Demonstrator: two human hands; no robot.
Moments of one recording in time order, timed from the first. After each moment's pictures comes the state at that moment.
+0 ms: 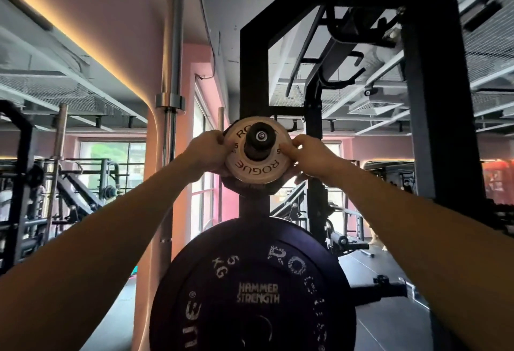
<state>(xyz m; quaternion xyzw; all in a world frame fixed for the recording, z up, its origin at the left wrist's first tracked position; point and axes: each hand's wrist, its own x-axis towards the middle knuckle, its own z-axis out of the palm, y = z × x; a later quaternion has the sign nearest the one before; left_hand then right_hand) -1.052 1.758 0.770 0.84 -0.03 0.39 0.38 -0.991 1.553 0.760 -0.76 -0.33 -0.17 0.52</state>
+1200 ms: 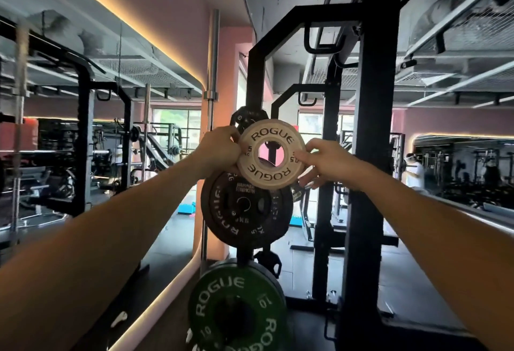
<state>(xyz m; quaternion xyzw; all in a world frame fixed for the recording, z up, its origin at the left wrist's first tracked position) -1.450 1.429 0.665 0.85 0.08 0.38 0.36 -1.346 1.220 0.661 -0.78 -0.40 -0.02 0.48</state>
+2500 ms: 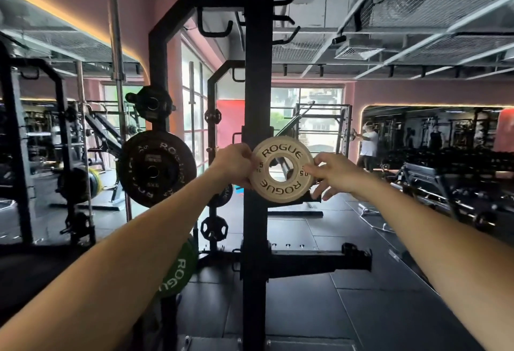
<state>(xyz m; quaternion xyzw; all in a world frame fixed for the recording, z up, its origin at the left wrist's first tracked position) -1.421 0.951 0.605 0.86 0.05 0.24 0.45 -1.337 0.735 0.596 -0.82 -0.30 0.01 0.48</state>
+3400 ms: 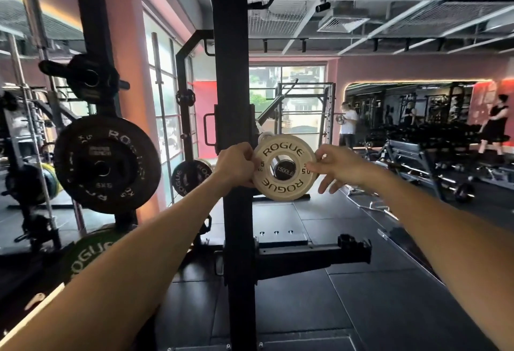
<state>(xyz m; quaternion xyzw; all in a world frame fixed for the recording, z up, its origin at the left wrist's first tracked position) -1.198 0.987 0.549 0.87 0.04 0.26 0.42 -1.140 0.756 0.555 -0.84 -0.27 0.01 0.47</state>
